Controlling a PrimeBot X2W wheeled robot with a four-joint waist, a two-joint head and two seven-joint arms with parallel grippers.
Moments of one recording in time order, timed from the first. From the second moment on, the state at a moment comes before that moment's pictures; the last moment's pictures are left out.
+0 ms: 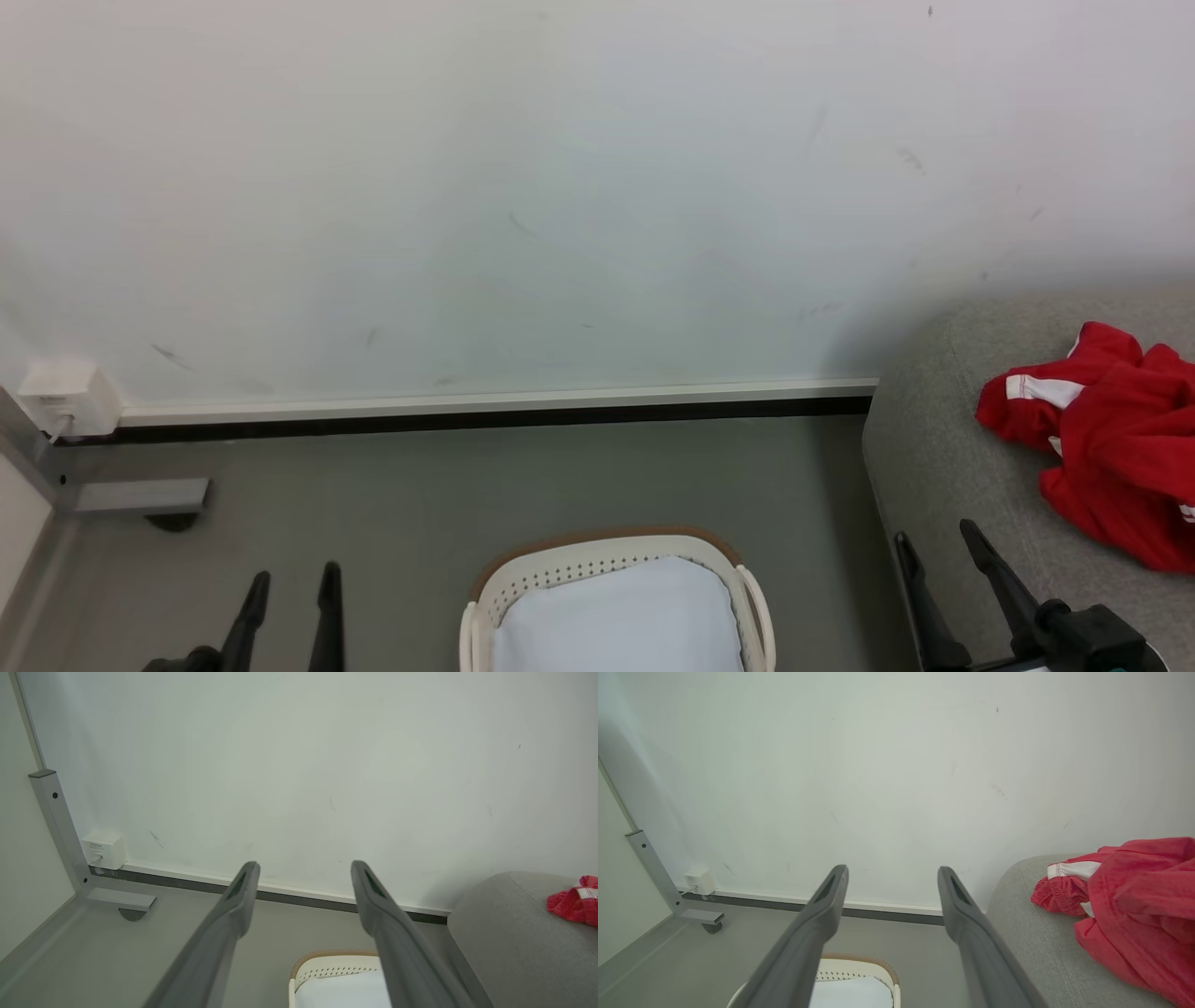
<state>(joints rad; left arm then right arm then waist) 0.05 0.09 0.03 0.21 -0.26 -0.09 -0.26 -0.06 -0.13 0.20 0.28 0.32 0.13 -0.26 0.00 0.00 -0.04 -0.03</state>
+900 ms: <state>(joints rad) 0.05 0.04 0.09 0.29 -0.28 -0.12 -0.23 -0.04 -0.12 0.19 0.32 0.38 0.13 -0.24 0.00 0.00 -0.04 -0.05</state>
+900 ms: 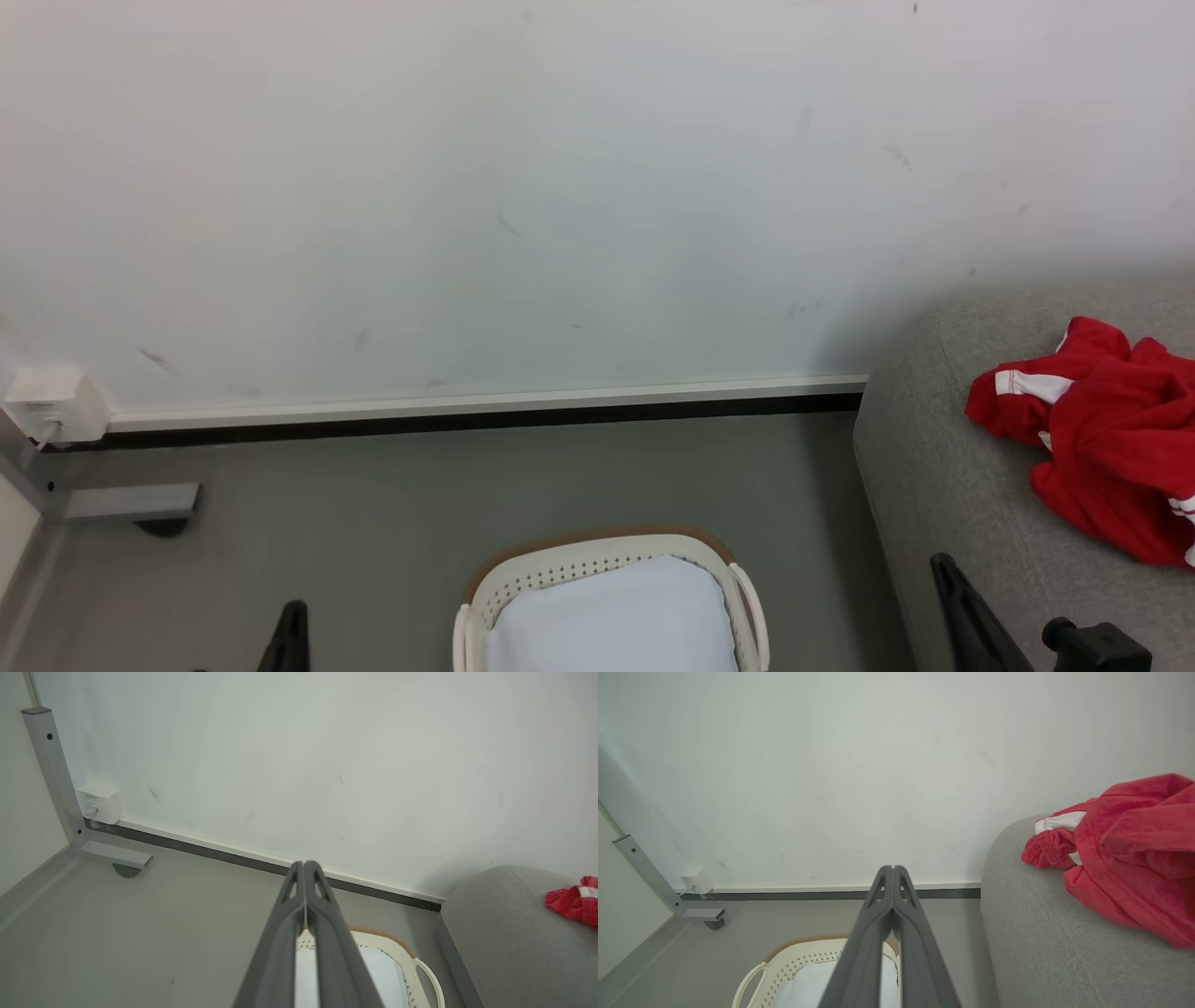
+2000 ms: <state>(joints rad) 0.00 0.04 0.09 0.27 -0.80 -0.12 -0.10 -0.06 -0.10 0.08 0.29 0.88 0.13 -0.11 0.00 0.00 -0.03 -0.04</state>
